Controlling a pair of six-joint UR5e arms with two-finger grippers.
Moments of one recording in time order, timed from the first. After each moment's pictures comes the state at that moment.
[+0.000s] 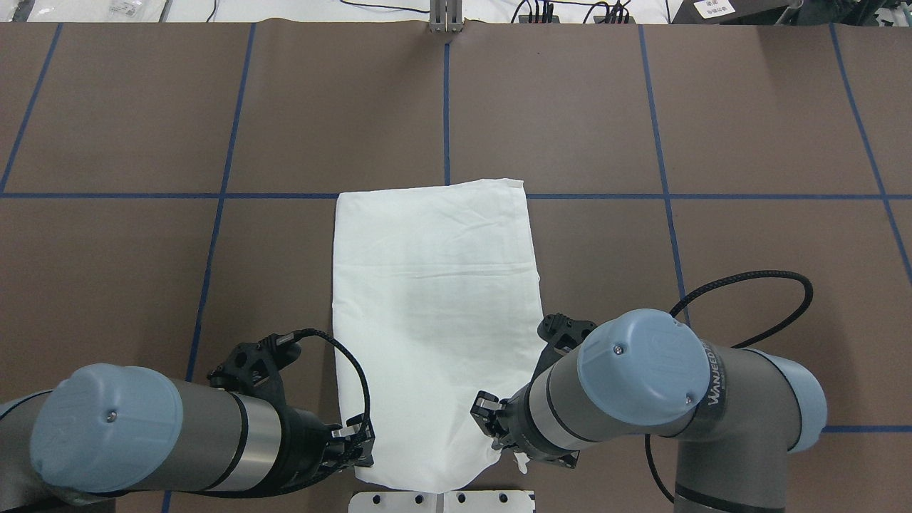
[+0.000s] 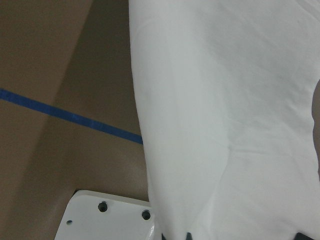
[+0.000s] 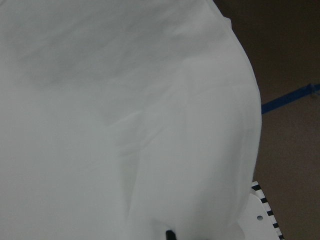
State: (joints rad) left arm -0.20 -1.86 -2.24 -1.81 -1.82 -1.91; right arm 0.26 -1.15 2.14 -1.57 1.94 1.92
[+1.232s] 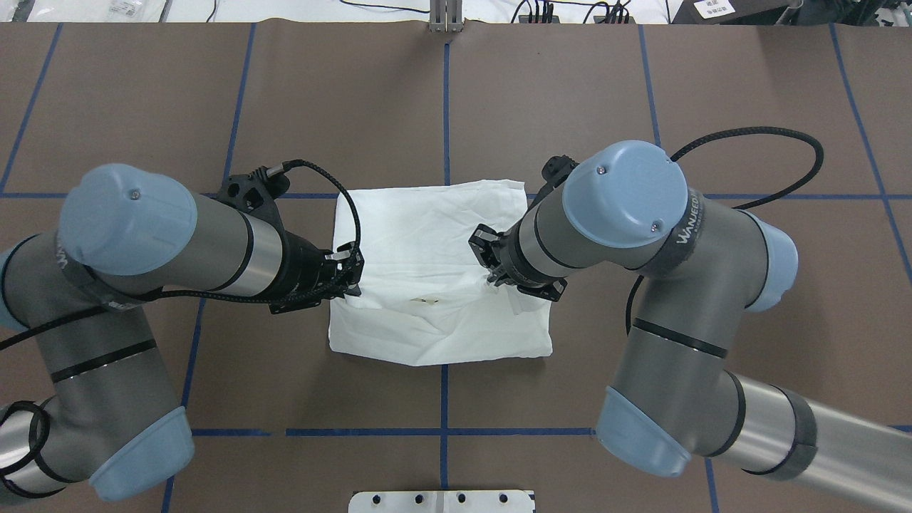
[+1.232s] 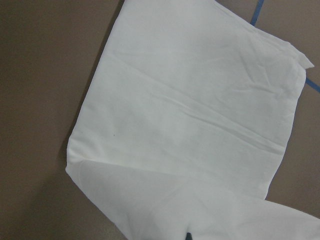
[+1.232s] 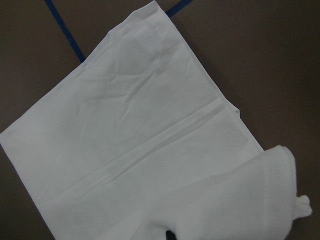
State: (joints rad) left arm -0.54 -2.01 -2.04 -1.78 -1.92 -1.73; right arm 0.52 -0.98 1.94 -1.56 1.88 1.83
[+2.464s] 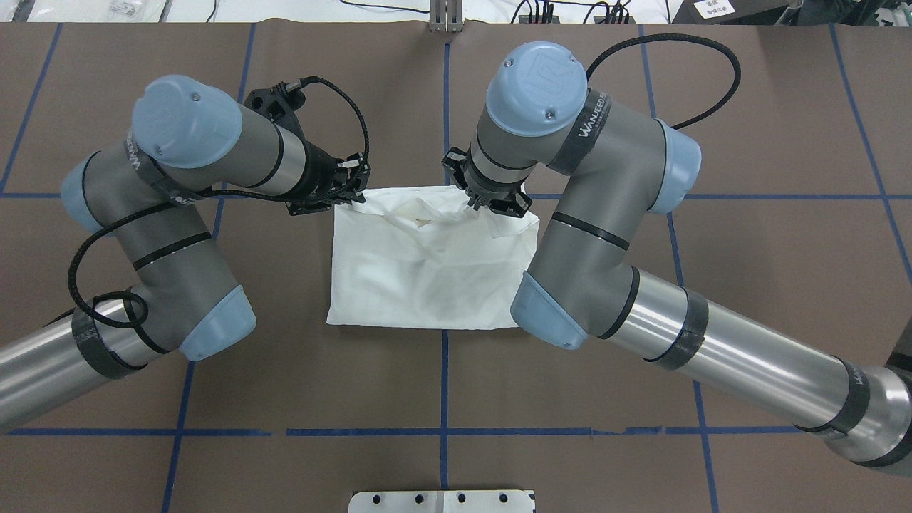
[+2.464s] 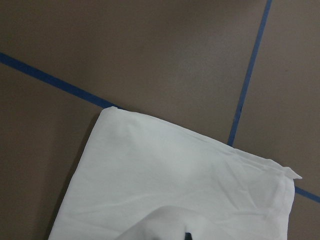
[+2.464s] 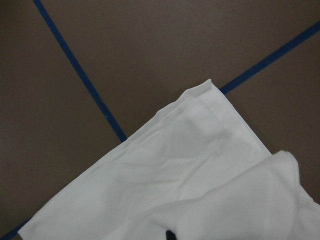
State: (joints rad) left arm -0.69 -2.14 -1.70 -1.97 -1.92 -1.60; right arm 0.64 -0.77 1.61 -1.56 1.90 1.76
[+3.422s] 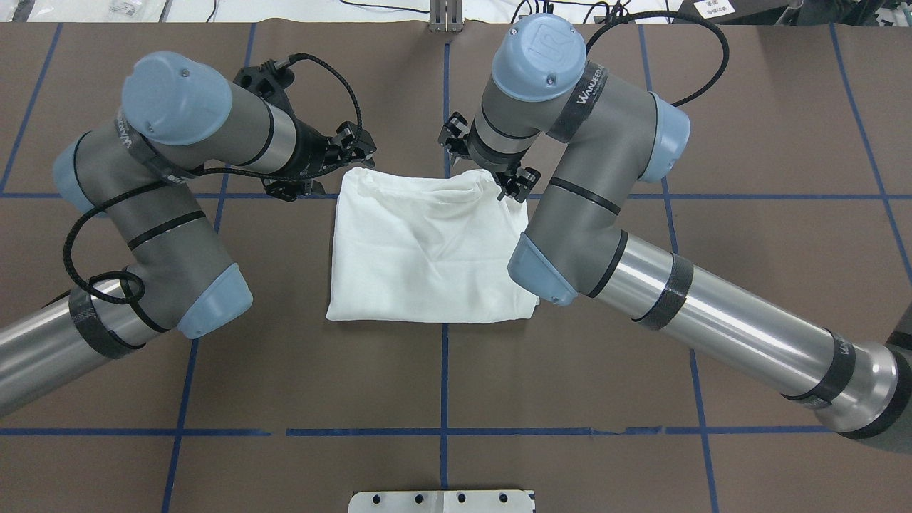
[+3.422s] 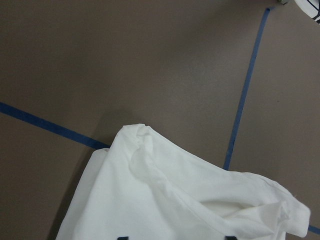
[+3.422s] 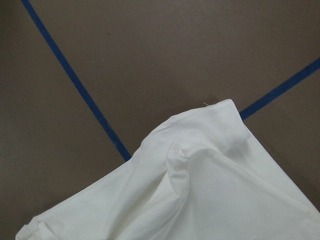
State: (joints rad) left arm -0.73 -2.15 -1.68 -1.98 -1.92 -1.60; right arm 0.68 -0.75 1.49 -1.46 1.95 1.75
